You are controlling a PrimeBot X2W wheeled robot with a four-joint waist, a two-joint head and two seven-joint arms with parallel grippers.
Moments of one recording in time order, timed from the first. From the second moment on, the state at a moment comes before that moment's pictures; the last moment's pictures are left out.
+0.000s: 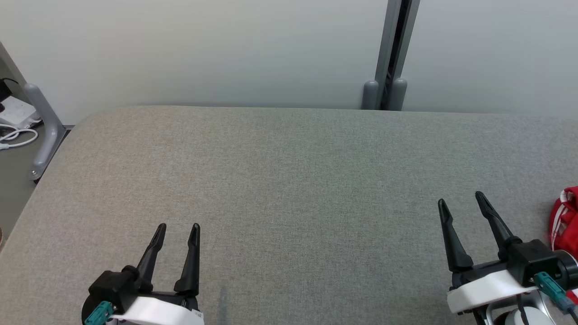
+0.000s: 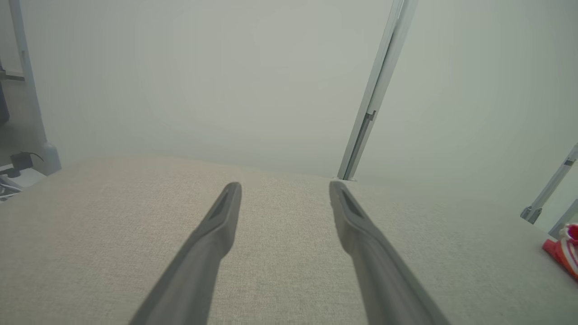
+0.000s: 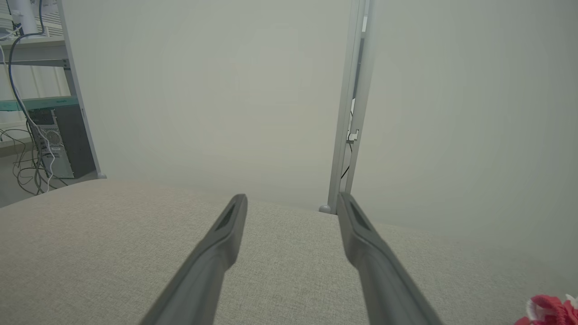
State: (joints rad) left arm 0.00 0.05 -0.10 0.22 -0.31 -0.10 -0.26; right arm -0.08 -0.06 0.05 0.18 0.05 0.13 -0.26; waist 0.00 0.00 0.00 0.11
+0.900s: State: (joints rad) left arm 0.00 0.05 -0.09 0.27 -0.47 -0.13 -0.26; right arm -0.08 -0.08 0.08 0.19 0.06 0.13 -0.26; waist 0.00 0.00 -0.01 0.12
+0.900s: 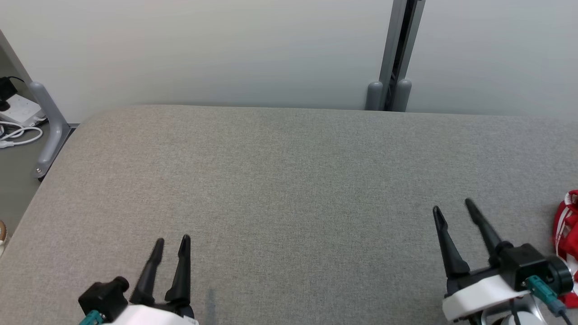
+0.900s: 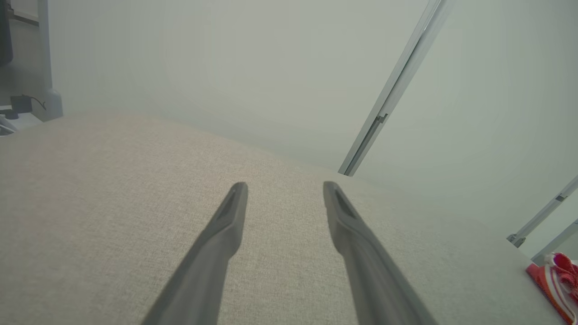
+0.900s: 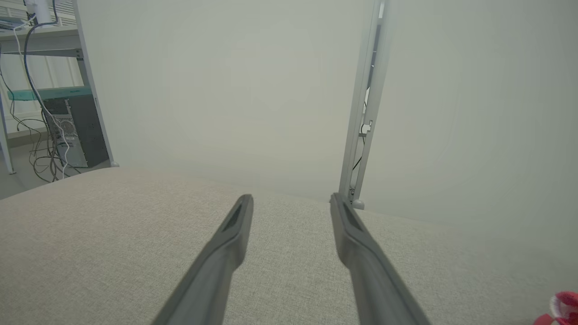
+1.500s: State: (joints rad) left arm 0.04 0.04 -0.08 0.31 -0.66 -0.13 -0.21; right arm -0.03 -0.06 0.04 0.23 0.31 0.13 -0.19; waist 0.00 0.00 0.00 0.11
